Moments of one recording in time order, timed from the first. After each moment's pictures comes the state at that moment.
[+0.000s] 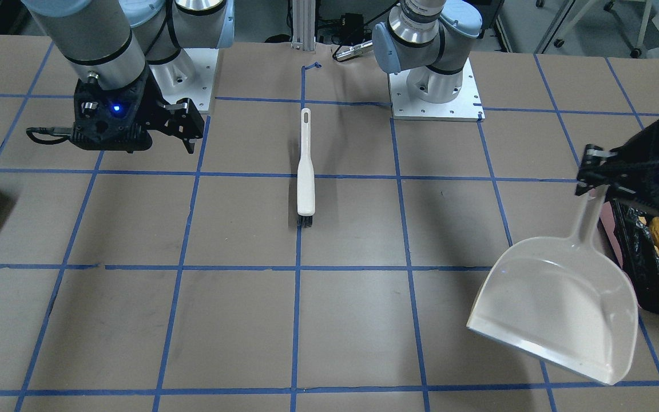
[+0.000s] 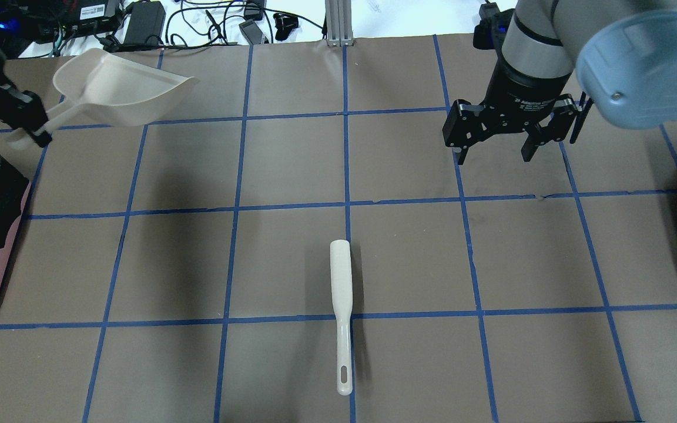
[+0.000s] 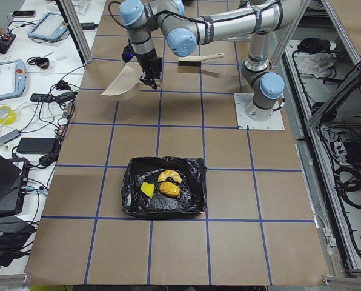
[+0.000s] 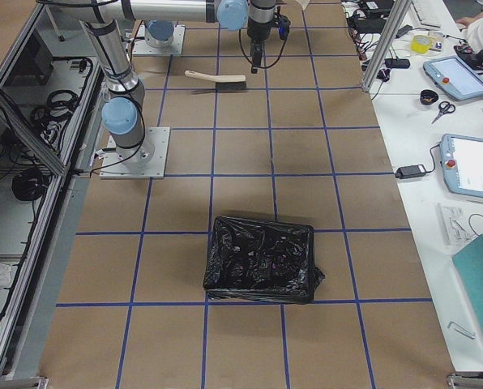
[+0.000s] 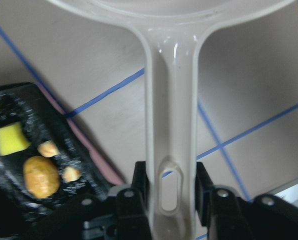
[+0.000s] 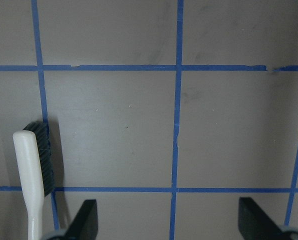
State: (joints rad) left arm -1.26 -1.79 -1.39 -1.70 1.65 0.67; right arm 1.61 -1.55 1.60 -1.55 -1.55 0.03
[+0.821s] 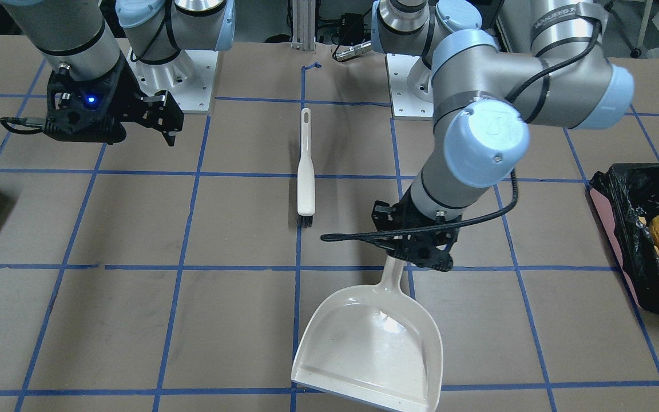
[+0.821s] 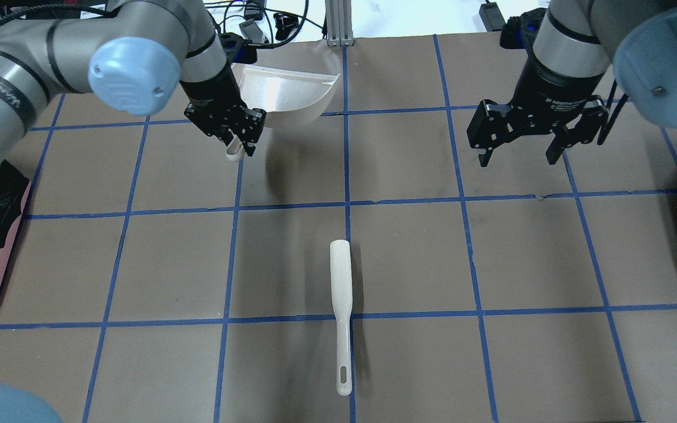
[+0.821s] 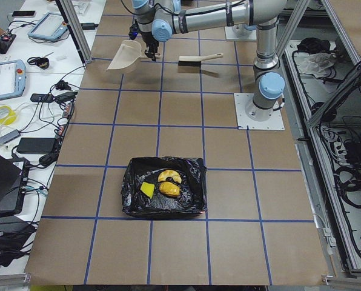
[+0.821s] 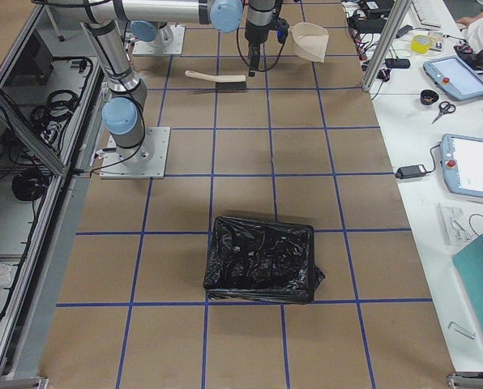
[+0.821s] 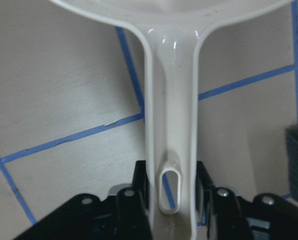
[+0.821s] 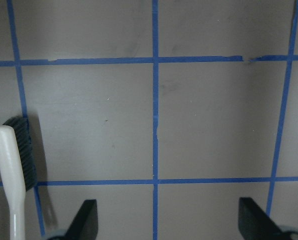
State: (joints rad) left arm -1.69 -1.92 -1.49 -1.40 1.51 0.15; right arm 1.54 -1.58 1.62 -1.51 -1.57 -0.02
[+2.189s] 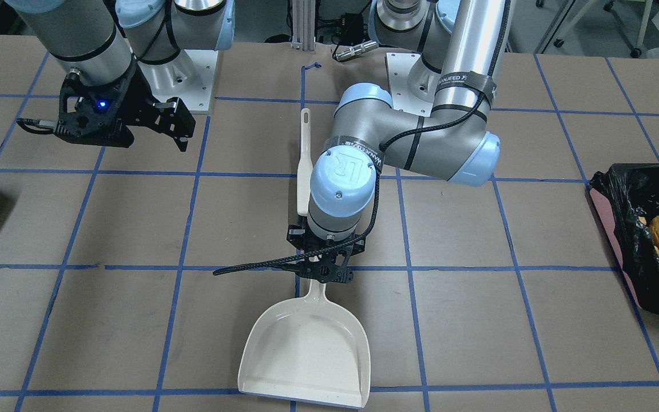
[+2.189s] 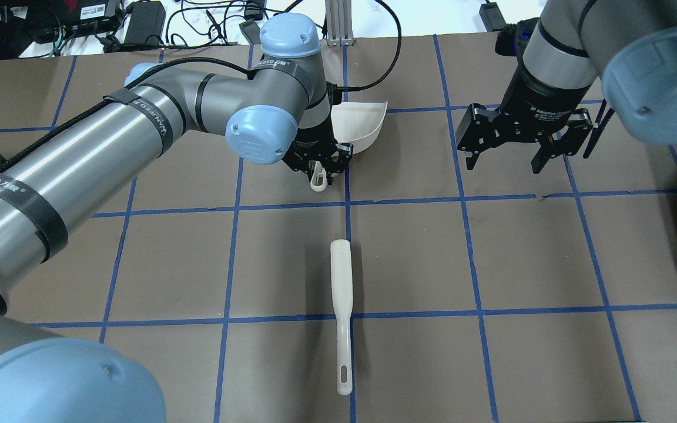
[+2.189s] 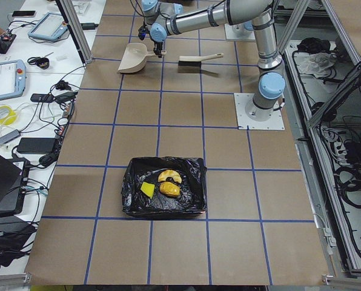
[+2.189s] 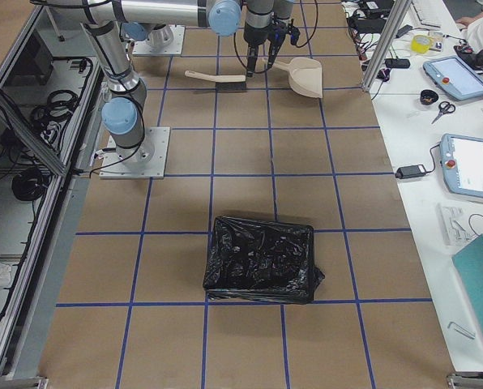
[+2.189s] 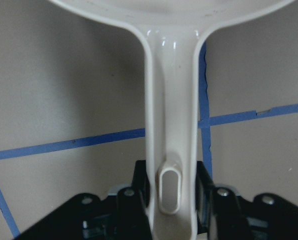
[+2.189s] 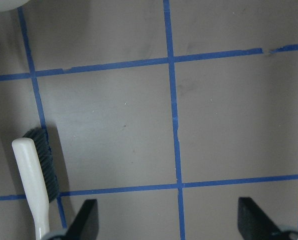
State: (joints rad) left arm -1.87 -2.07 -1.51 -1.24 1.50 -0.16; right arm 1.58 -1.59 1.68 -1.58 -1.53 0.10
